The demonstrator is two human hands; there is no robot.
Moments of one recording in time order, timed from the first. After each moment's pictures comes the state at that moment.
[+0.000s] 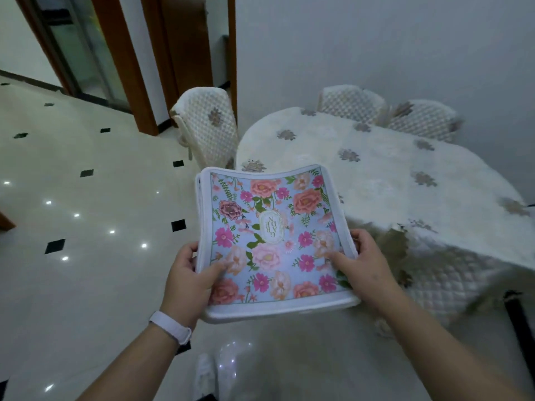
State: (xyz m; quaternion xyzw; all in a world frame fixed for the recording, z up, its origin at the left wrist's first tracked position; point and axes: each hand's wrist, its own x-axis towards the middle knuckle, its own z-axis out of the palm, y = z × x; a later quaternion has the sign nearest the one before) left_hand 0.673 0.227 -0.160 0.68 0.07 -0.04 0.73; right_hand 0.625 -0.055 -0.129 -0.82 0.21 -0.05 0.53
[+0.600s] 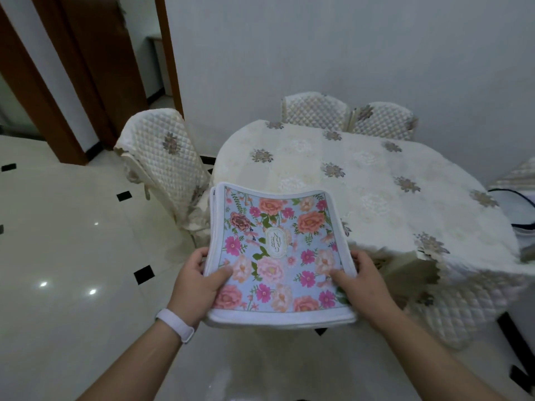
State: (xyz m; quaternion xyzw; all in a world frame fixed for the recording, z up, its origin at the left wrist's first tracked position) left_hand 0.953 0.255 -0.172 0.69 -0.03 -0.20 0.69; right_hand 0.811 0.000 -0.160 -0.77 0.35 -0.09 0.52
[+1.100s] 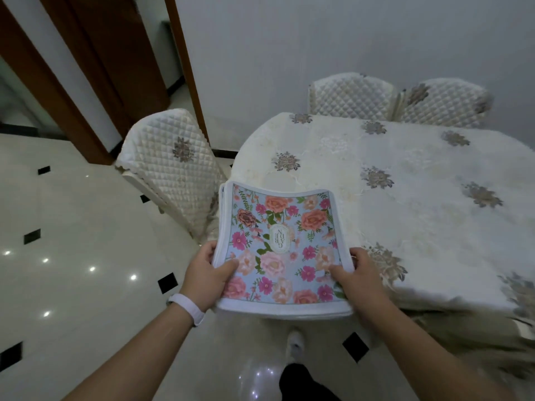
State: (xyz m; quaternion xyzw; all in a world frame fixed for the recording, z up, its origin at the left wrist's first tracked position) left_hand 1.149 0.169 -0.214 0.77 -0.02 -0.18 0.61; right_hand 1.015 -0.084 -0.225 -0.76 0.35 -0.07 0.55
